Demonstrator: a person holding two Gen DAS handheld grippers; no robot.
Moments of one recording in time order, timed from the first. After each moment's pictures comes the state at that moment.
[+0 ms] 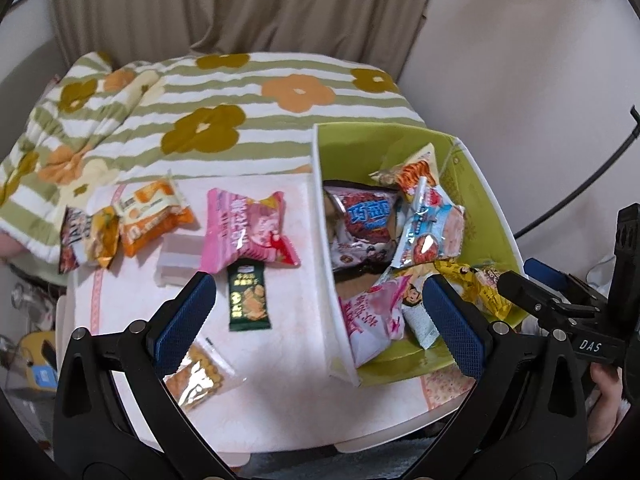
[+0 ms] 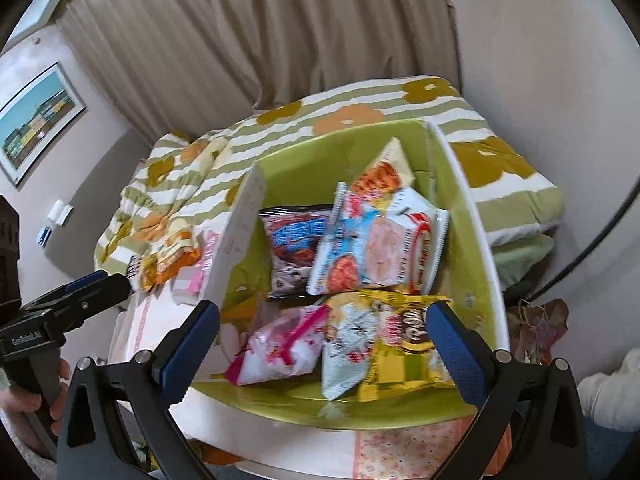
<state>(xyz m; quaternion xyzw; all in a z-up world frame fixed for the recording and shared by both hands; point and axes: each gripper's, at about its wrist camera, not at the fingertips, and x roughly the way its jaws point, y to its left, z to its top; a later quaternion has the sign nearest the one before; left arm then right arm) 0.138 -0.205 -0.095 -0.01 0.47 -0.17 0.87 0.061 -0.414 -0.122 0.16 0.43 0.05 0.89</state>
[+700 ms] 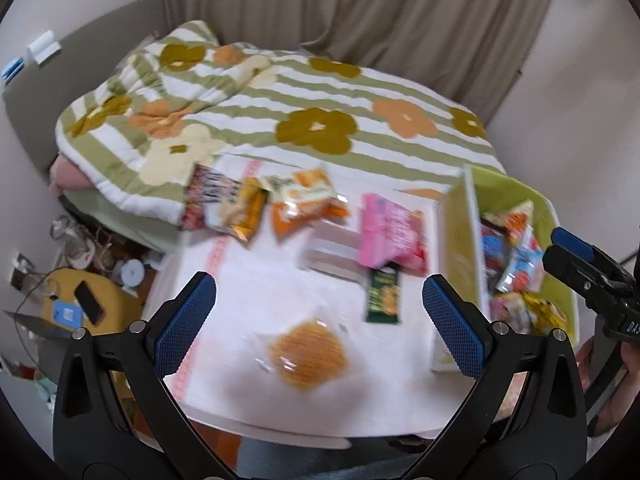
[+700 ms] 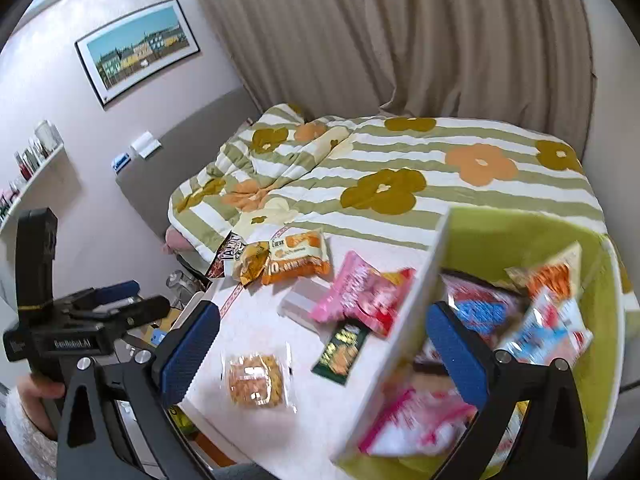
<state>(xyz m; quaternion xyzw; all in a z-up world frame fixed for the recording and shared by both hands) 0.133 -0.028 -0.091 -0.09 0.46 -0.02 0.88 0.129 -0.264 -0.087 0.06 0.40 0.23 0.89</state>
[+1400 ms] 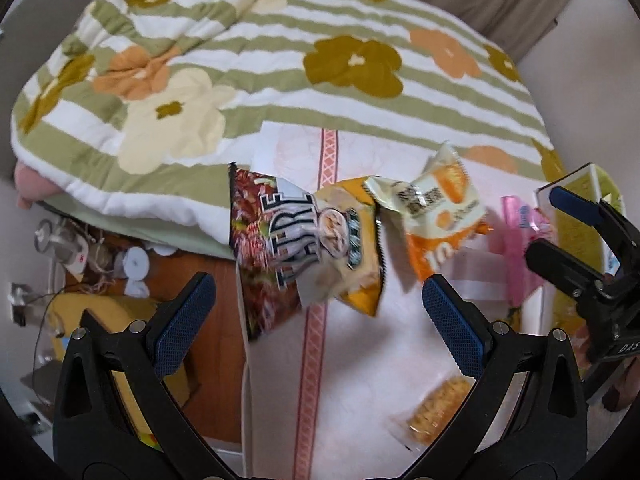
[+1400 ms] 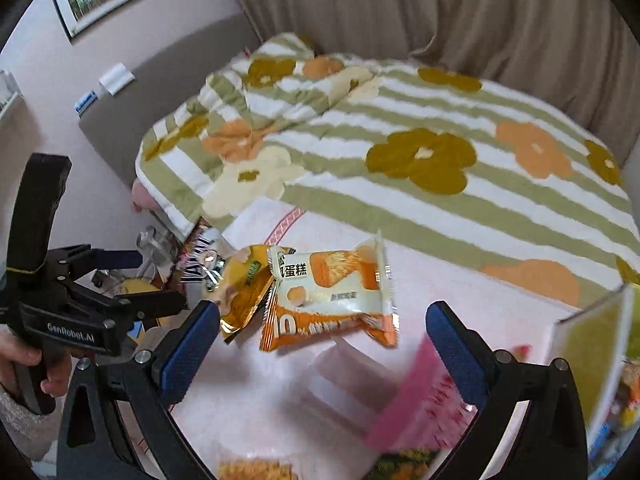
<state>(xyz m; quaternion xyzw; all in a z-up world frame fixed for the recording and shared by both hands) 0.316 0.091 -0.224 -0.05 0.59 -0.07 0.80 0.284 -0.100 -0.195 -0.02 0.50 0.23 0.84</state>
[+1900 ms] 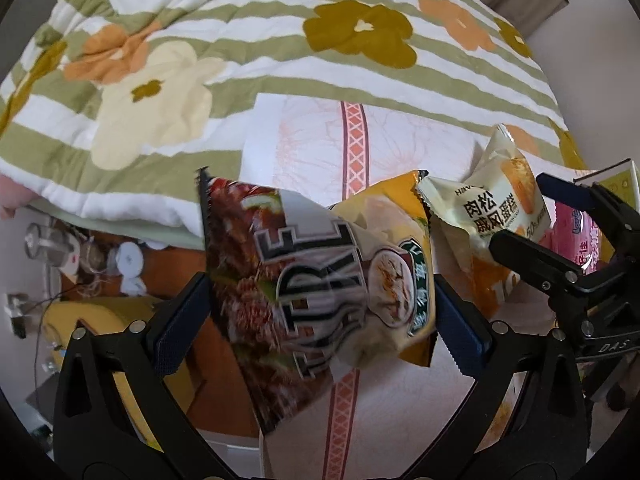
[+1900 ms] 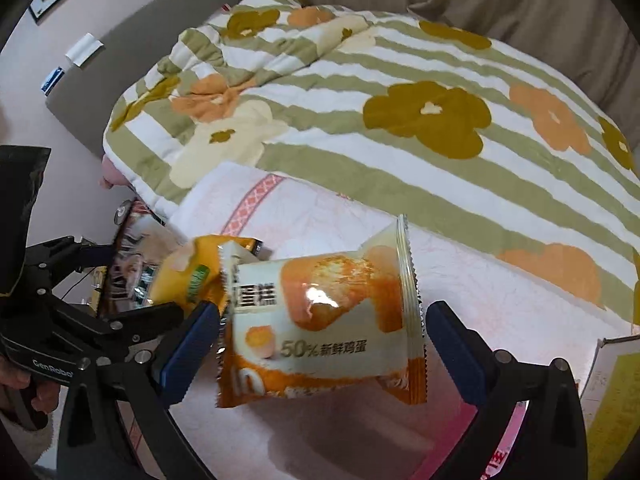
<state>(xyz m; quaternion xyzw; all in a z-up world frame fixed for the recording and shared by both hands) 0.358 0.098 -0.287 -0.05 0.63 -0.08 0.77 0.334 -0.076 -0.262 -0.03 0.56 0.21 0.80</state>
